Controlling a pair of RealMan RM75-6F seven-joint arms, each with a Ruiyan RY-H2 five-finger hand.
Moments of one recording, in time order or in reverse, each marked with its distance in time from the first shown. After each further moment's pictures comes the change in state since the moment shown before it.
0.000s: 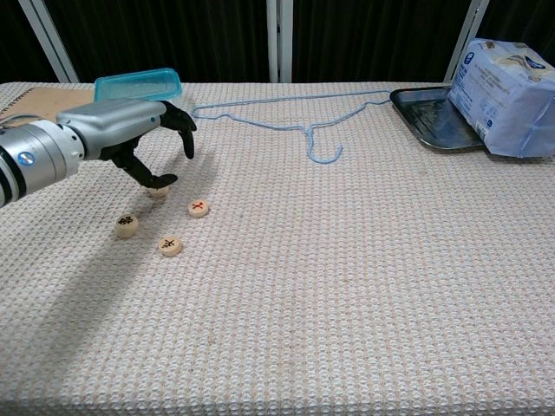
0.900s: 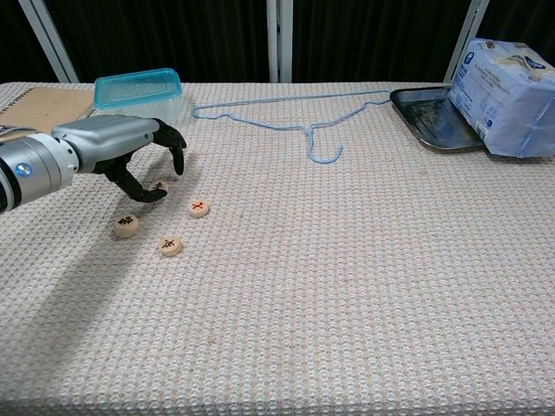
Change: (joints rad) left arm -0.018 0.020 0.055 -0.009 -0.081 -0.004 0.025; right arm -0.004 0.002 0.002 0.001 0.002 0.004 0.005
